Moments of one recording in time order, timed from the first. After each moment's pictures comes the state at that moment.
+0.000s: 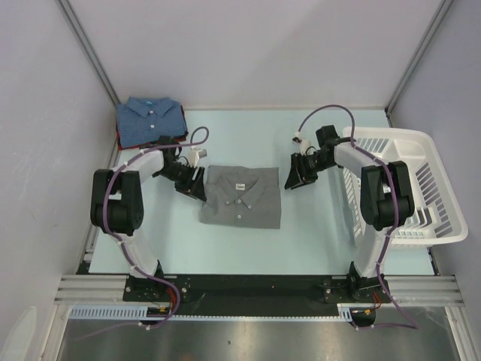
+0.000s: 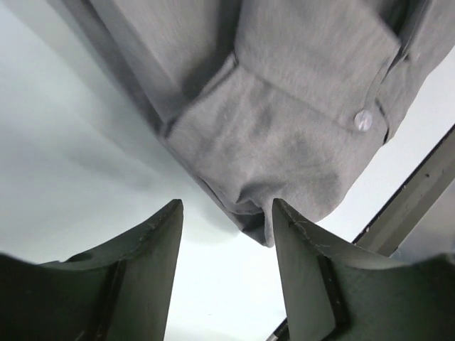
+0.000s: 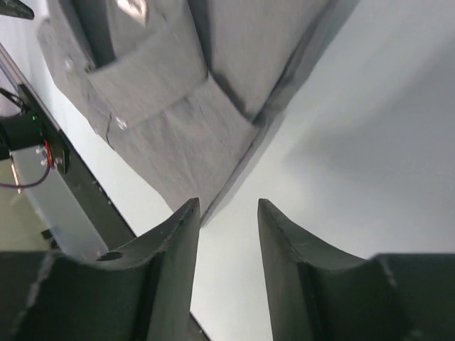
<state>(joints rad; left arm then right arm) -0.08 1.83 1.19 -0.81 0.66 0.36 0.20 1.91 1.30 -0.68 -0.78 -0.08</state>
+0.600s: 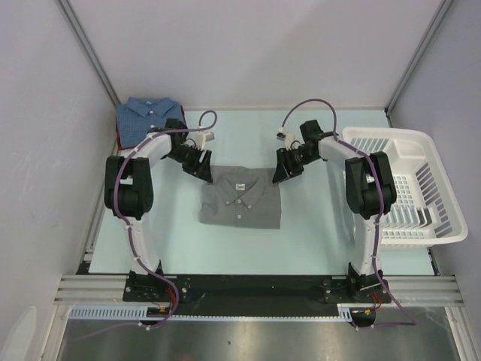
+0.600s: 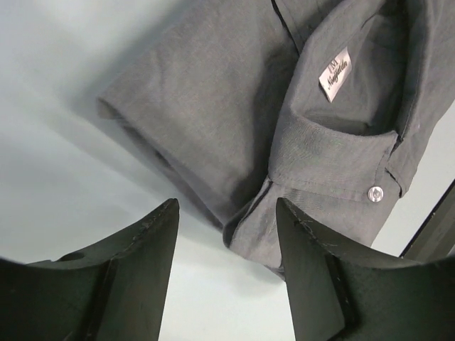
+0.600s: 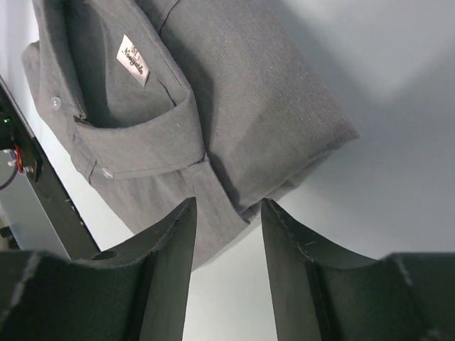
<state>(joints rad) -0.10 2.03 1.52 -0.84 0.69 0.43 0.26 2.08 1.51 -0.62 -0.78 -0.12</state>
